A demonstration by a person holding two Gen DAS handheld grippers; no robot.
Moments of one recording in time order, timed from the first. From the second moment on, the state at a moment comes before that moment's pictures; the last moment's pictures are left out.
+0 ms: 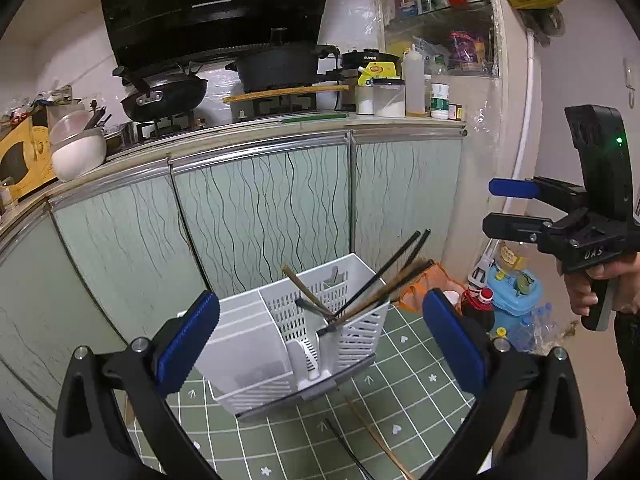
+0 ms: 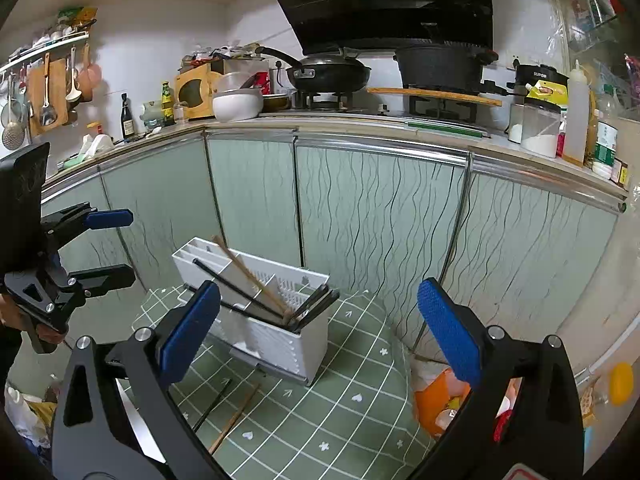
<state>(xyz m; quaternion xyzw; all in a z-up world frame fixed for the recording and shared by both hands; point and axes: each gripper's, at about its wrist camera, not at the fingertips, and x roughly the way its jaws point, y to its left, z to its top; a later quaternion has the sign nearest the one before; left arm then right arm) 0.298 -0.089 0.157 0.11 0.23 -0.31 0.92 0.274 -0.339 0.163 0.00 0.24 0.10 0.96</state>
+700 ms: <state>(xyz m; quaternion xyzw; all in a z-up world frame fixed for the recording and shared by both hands) 0.215 -0.052 0.126 0.08 0.22 -0.29 0.93 0.190 -0.307 0.131 -0.01 0.24 0.12 0.96</state>
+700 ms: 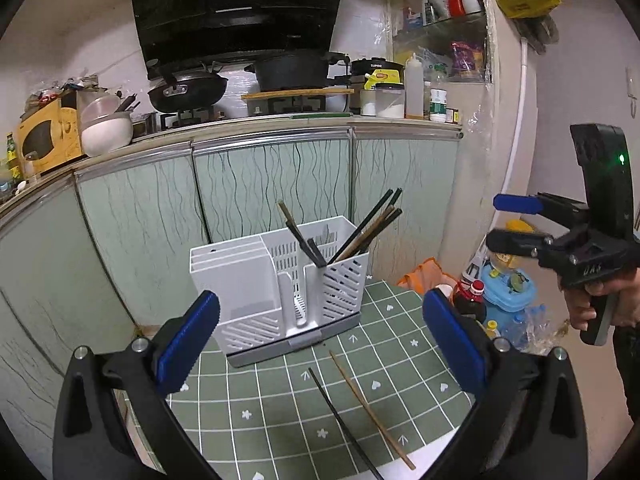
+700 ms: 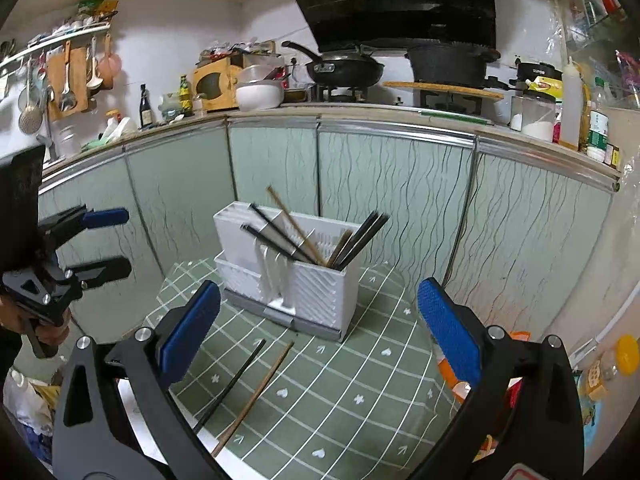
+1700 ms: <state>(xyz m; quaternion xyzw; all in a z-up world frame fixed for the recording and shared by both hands) 0.150 -0.034 0.017 0.11 0.23 -0.21 0.94 0.130 -0.270 0.005 -0.03 0.28 0.08 0.96</state>
